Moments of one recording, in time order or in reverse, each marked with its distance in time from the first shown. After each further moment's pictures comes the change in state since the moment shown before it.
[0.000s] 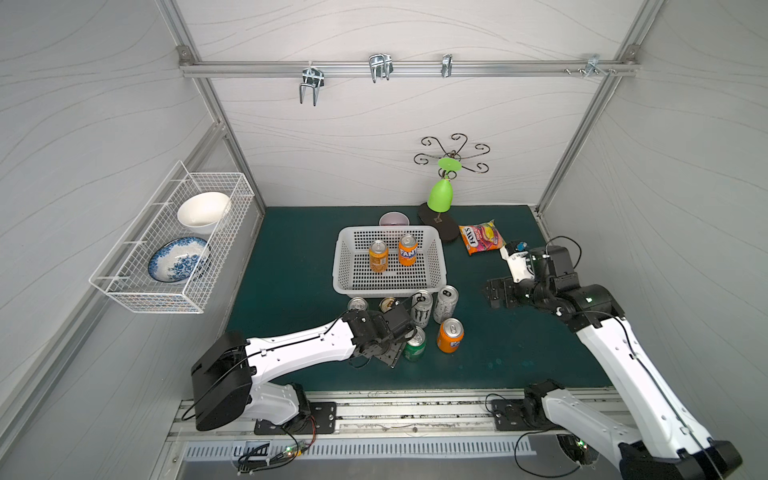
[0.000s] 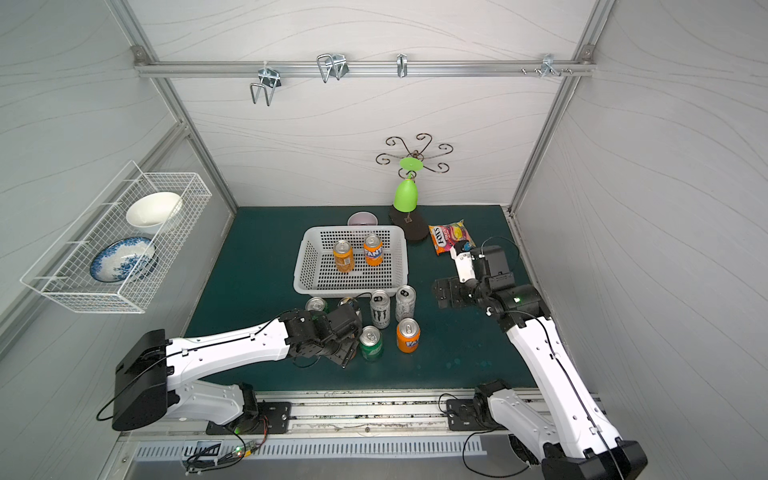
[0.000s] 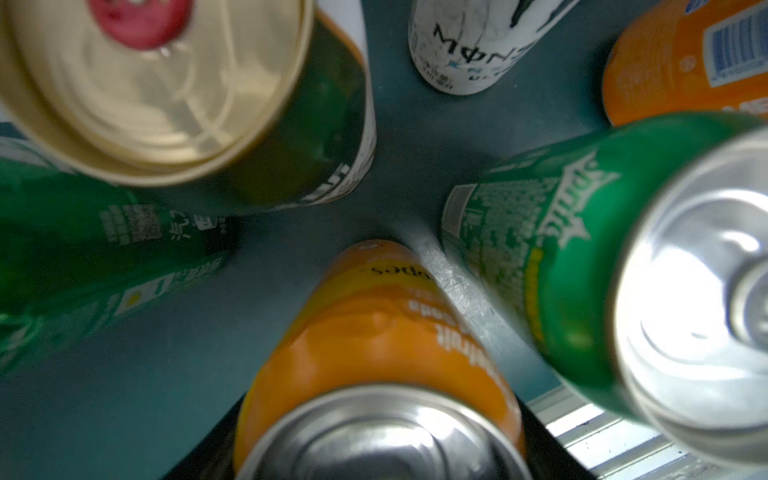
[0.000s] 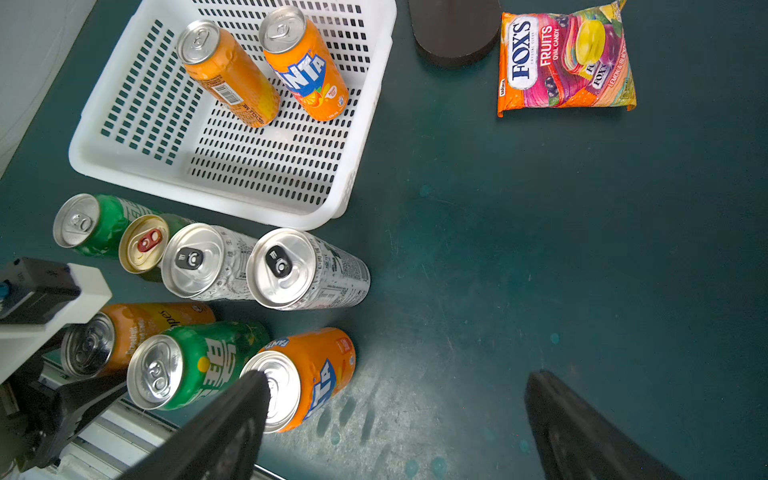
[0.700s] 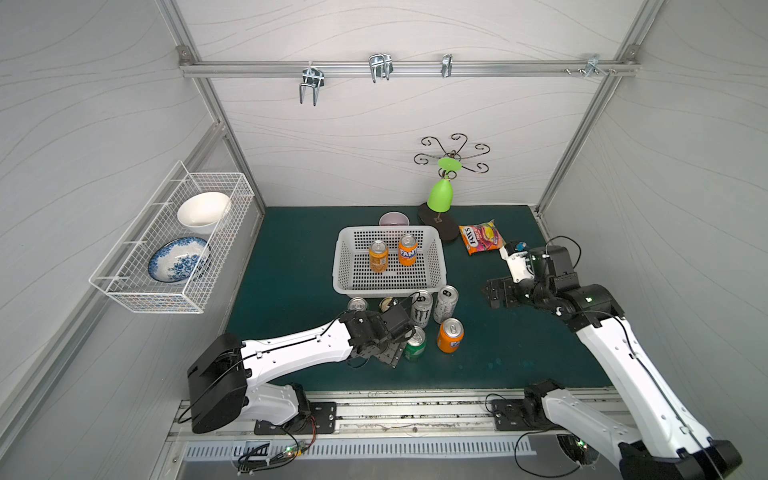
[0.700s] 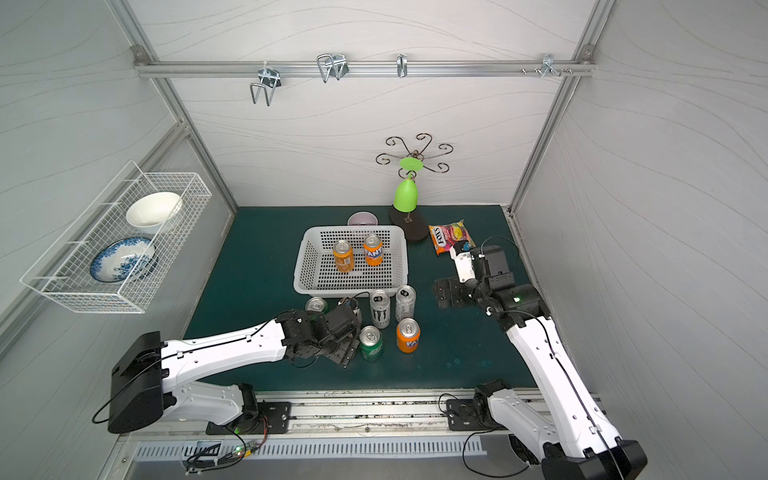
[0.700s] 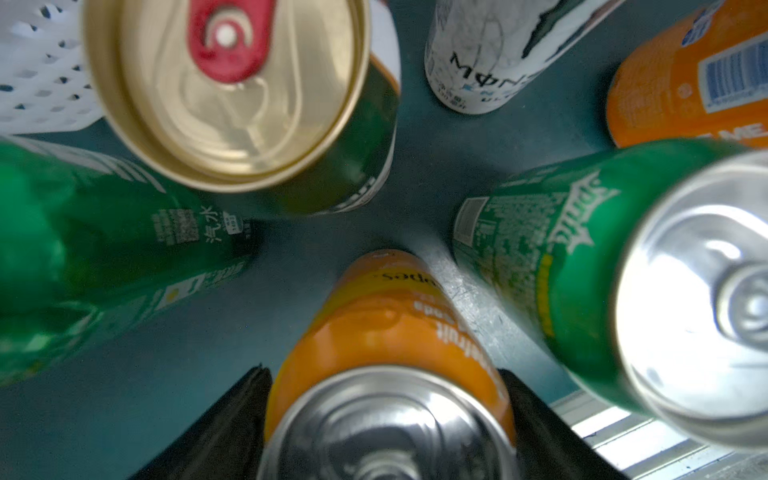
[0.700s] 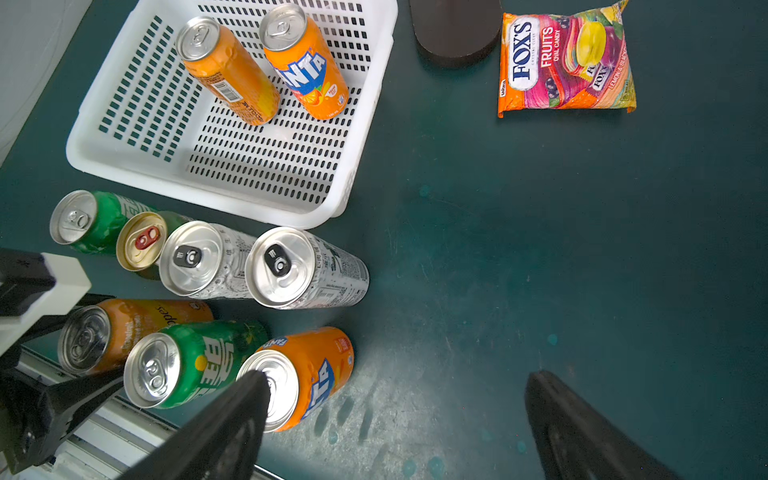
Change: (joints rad) left arm 0.000 -0.038 -0.004 -0.005 -0.042 -0.006; right arm 0.000 0.001 0.000 0.000 0.000 -0.010
